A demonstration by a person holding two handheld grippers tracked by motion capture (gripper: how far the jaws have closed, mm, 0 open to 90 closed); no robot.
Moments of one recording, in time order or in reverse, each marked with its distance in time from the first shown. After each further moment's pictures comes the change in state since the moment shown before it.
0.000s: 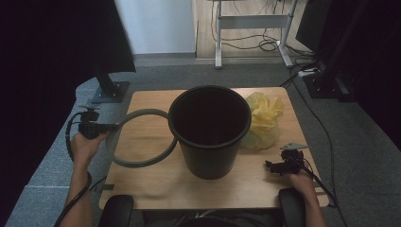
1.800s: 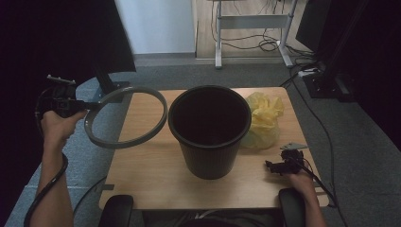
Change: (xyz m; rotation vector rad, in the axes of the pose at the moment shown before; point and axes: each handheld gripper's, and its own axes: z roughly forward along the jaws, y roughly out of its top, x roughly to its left) left arm -0.016 0.060 -0.094 -0.045 -0.017 -0.017; right arm 0.000 0.000 0.000 -0.001 0.000 0.000
